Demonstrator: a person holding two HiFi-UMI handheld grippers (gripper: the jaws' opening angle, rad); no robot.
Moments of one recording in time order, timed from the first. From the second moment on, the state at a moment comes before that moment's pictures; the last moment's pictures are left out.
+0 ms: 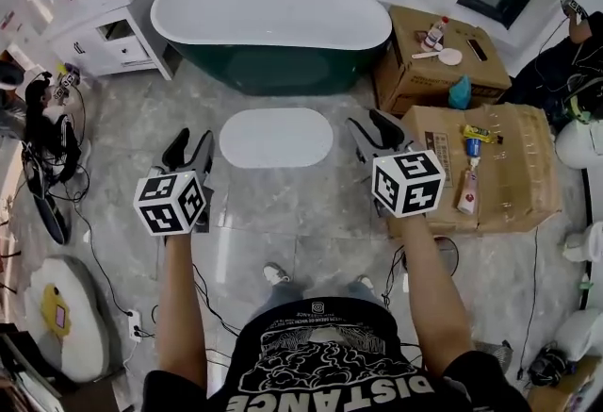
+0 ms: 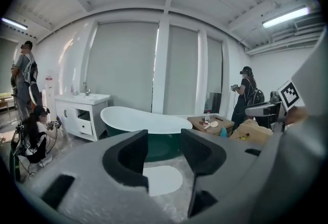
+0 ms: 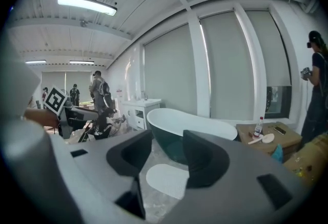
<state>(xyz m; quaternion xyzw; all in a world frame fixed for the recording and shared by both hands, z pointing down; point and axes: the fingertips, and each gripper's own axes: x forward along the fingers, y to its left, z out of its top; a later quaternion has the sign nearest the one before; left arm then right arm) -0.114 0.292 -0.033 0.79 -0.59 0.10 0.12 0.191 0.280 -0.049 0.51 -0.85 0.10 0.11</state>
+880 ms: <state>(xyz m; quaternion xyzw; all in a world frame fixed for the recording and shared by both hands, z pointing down) -0.195 0.214 -0.017 0.81 -0.57 0.11 0.12 0.137 0.223 -0.041 0.57 -0.81 0.11 0.09</state>
